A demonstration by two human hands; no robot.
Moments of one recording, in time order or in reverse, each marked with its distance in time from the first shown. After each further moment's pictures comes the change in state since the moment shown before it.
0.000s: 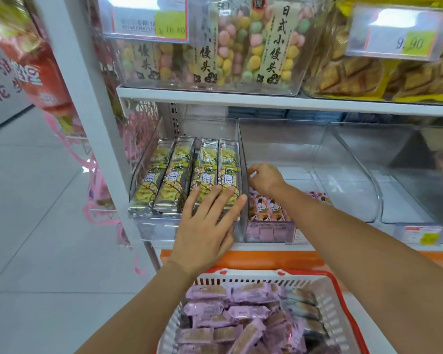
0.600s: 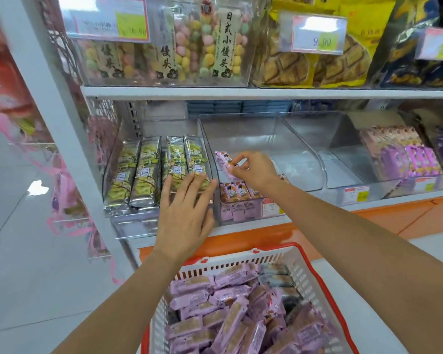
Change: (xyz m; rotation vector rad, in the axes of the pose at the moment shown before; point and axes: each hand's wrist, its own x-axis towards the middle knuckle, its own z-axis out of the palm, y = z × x) left_hand 0.004 0.006 -0.016 -0.139 -0.048 -0.043; right_hand -0.082 0.004 -0.035 0.138 0.244 0.010
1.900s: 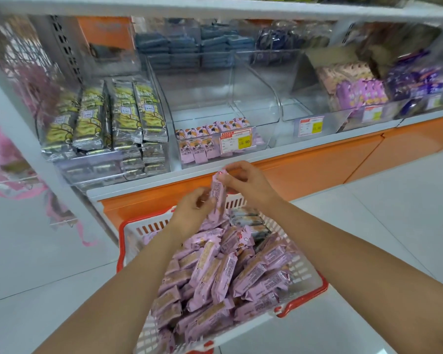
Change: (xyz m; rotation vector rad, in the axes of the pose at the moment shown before) left_hand -0.067 0.090 0.041 -1.155 -0.607 -0.494; right_hand -0.155 0.098 0.028 0.585 -0.068 0.144
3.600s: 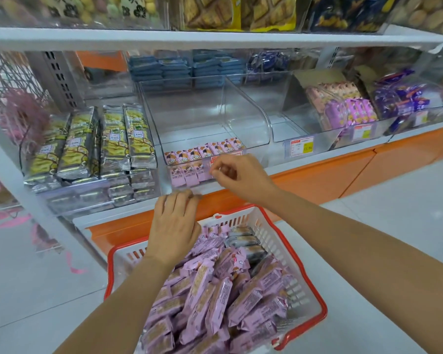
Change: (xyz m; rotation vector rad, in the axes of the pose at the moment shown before) left_hand 0.008 0.006 -0.014 1.122 0.415 0.579; right_hand 0.029 -0.061 -0.026 -0.593 -0.018 -0.442
